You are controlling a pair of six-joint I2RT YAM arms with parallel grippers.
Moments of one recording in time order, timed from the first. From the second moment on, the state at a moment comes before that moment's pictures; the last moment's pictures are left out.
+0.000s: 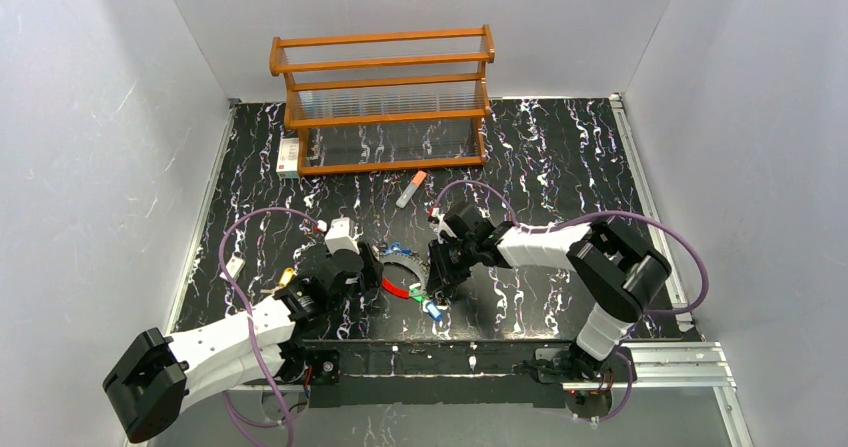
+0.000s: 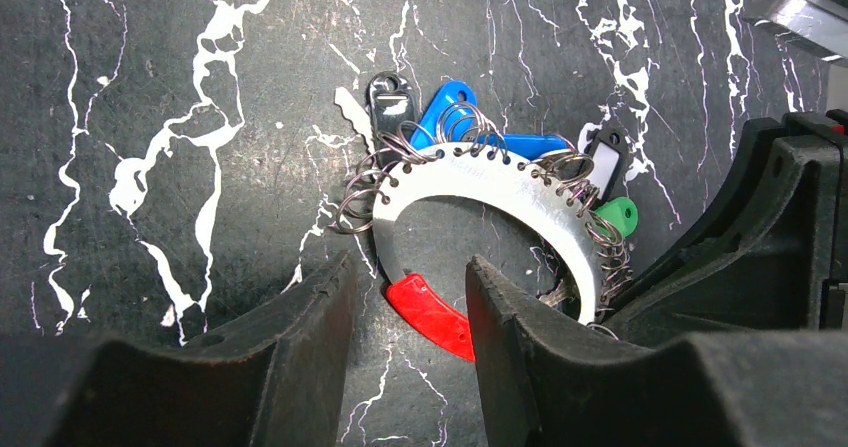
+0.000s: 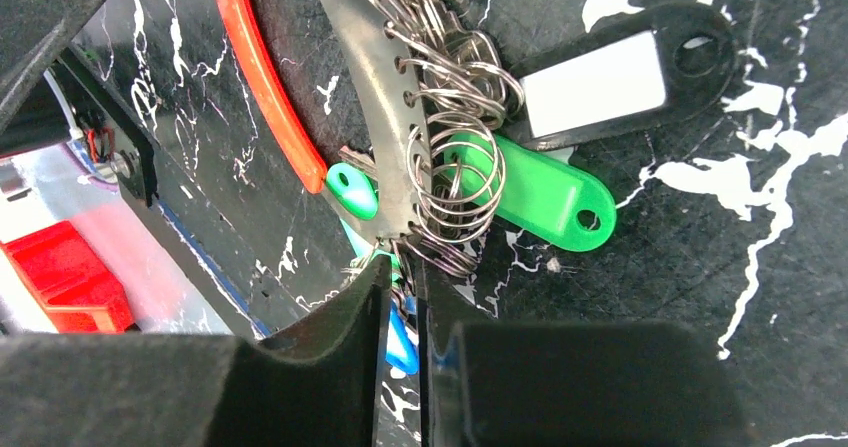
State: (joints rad) left arm -0.85 0.87 0.28 -0.05 -0.42 -0.76; right arm 0.86 1.68 0.81 -0.11 -0.46 0.57
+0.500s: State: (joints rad) left arm -0.85 0.82 0.31 0.00 -0.38 -0.58; right arm 0.86 1.65 0.94 -0.27 -0.41 0.36
